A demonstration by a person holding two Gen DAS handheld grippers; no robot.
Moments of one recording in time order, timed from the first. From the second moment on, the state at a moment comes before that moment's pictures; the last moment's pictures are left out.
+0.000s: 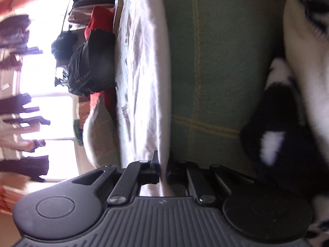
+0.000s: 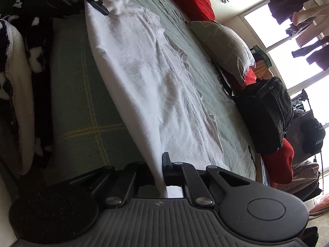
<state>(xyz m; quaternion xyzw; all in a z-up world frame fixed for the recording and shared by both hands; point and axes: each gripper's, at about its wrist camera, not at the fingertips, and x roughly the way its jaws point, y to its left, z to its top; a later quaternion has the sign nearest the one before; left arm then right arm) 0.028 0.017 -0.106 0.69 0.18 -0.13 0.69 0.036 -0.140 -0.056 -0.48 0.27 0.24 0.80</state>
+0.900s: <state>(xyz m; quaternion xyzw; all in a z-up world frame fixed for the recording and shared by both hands) 0.043 0.104 -0.031 0.11 0.38 -0.10 0.91 0.054 -0.300 -0.044 0.06 0.36 0.28 0.89</state>
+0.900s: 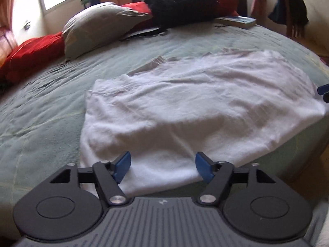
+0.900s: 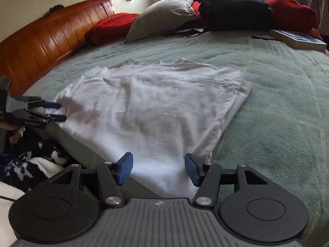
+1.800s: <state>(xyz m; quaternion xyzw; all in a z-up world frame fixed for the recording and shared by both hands) 0.063 0.026 -0.040 -0.01 0.43 -0.14 0.89 0.155 -0.368 -0.080 0.33 0.36 0.27 0.83</state>
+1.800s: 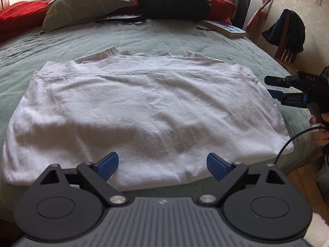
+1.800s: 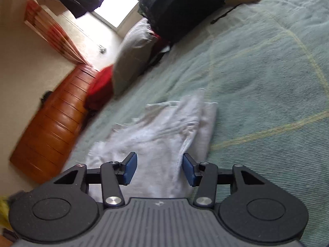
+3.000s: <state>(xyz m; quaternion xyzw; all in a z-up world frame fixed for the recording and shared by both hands) 0.075 0.099 -0.052 0.12 0.42 -0.12 0.89 0.058 -0.267 -0.066 -0.04 0.35 0.27 0.90</state>
